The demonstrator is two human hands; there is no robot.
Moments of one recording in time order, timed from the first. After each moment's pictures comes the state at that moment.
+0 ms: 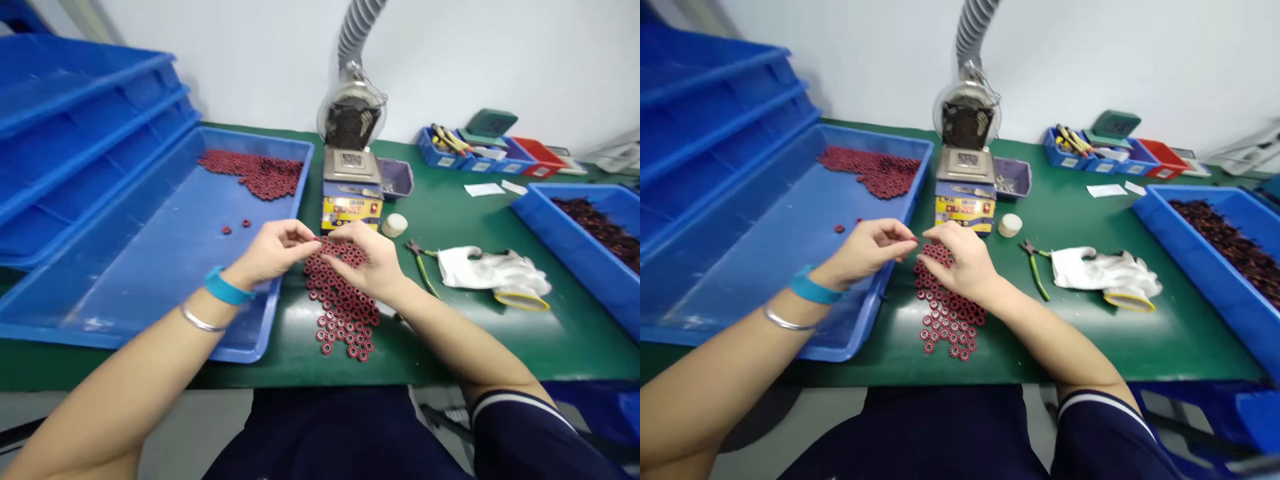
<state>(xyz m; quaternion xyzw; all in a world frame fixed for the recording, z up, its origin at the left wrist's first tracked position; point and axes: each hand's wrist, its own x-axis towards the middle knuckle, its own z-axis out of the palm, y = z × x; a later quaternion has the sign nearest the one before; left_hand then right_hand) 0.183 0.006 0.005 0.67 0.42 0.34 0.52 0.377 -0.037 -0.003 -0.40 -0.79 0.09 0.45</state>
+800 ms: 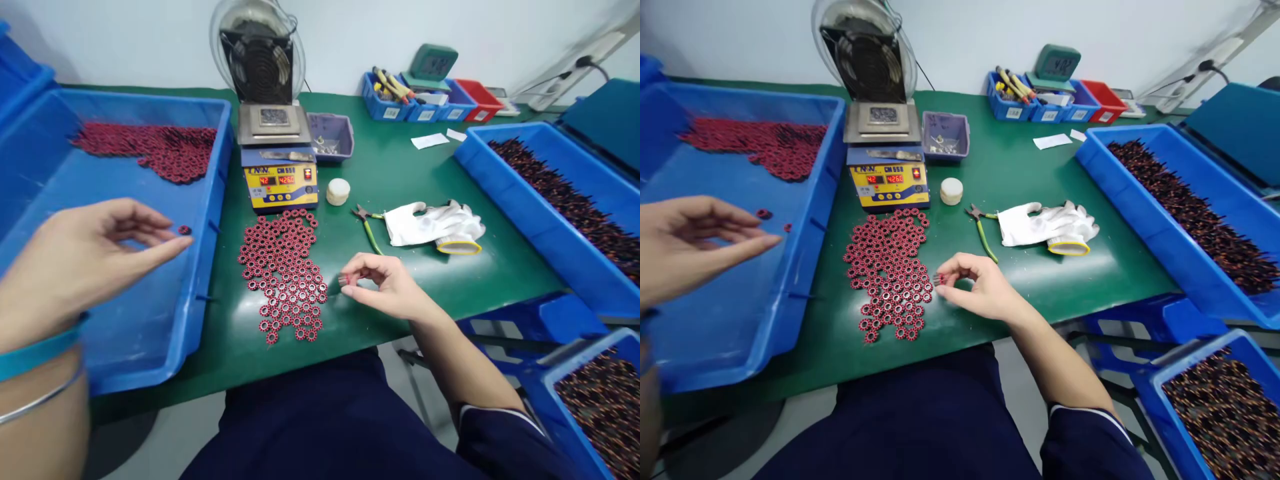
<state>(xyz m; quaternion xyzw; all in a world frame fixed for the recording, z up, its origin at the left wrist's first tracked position) 0.161 -0.002 0.021 0.74 0.60 0.24 0.21 0.477 -0.133 -0.032 -0.51 -0.64 0.41 0.40</state>
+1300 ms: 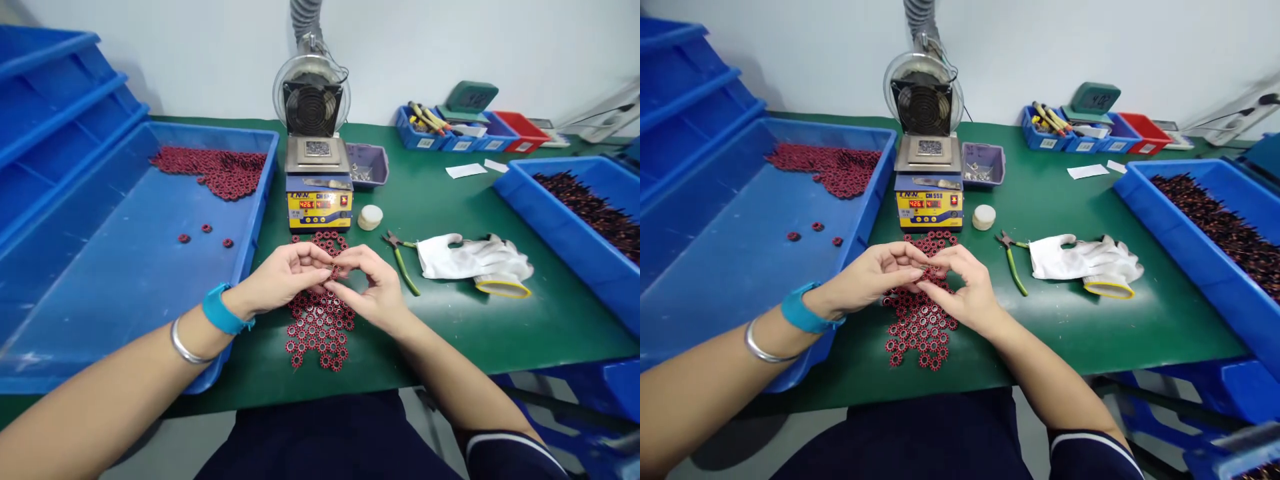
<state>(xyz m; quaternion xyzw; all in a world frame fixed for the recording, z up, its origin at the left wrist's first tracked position) 0.246 -0.012 -0.007 0.57 0.33 0.23 0.72 0.424 -0.076 -0.037 -0.46 -0.67 0.24 0.53</state>
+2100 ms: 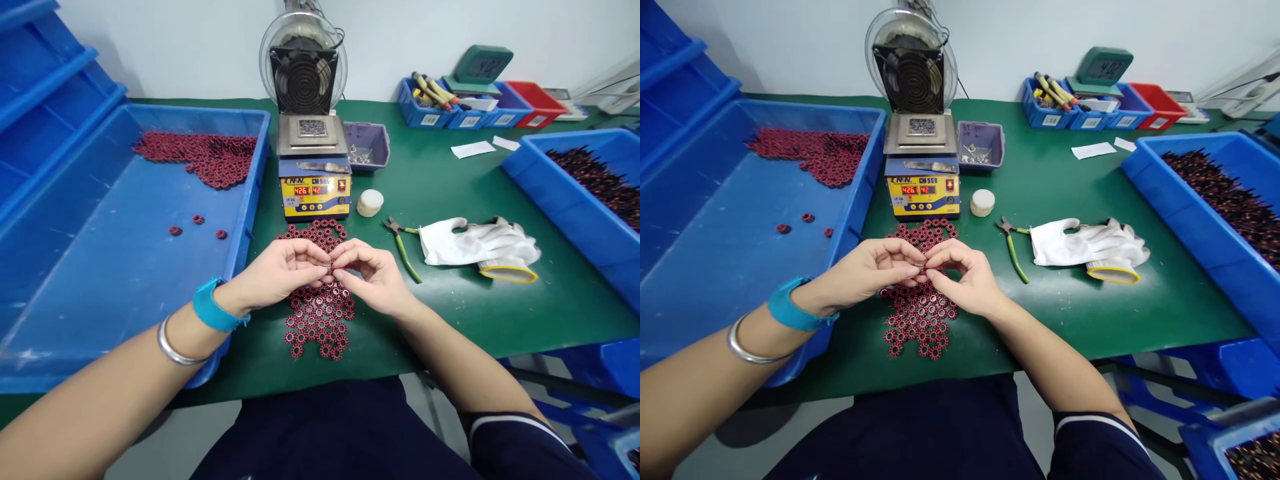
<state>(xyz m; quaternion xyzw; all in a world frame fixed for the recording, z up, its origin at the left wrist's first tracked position) 0.246 -0.013 -0.016 0.55 0.34 0.19 0.74 0.432 -0.075 -0.052 -0.41 -0.61 0.42 0.54</state>
